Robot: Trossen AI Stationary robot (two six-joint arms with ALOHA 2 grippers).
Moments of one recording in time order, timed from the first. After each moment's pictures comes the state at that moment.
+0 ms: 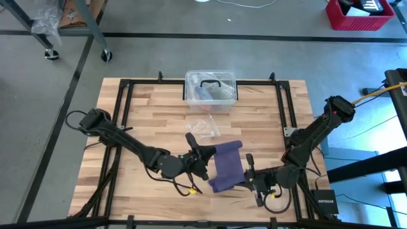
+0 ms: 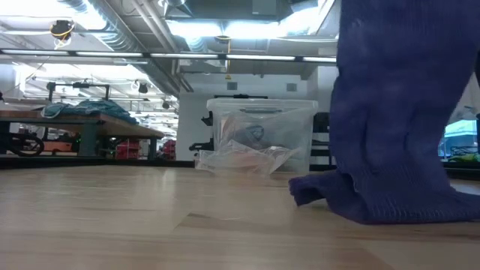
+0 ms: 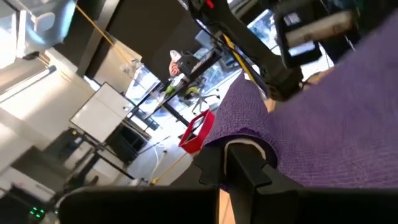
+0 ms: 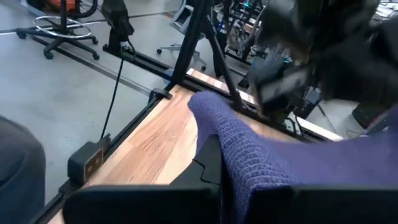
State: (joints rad) left arm -0.49 1.75 1.31 0.43 -1.00 0.73; right arm 0.83 1.33 0.81 0.31 0.61 -0.21
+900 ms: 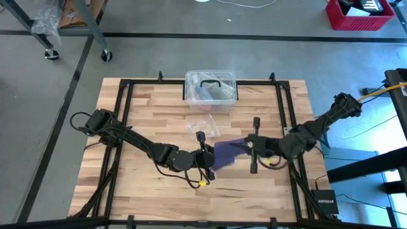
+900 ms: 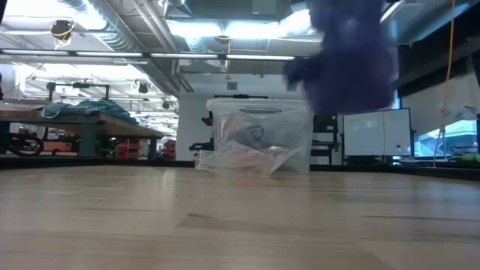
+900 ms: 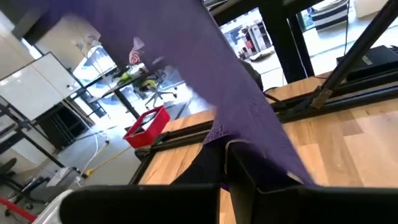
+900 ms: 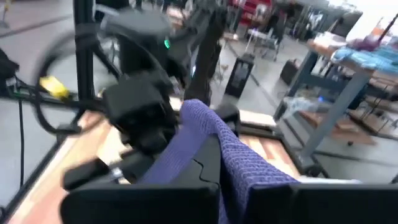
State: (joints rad) left arm -0.40 1.81 1.31 0.39 -0.78 0.39; right arm 0.58 1.17 1.11 -0.14 0.67 -0.10
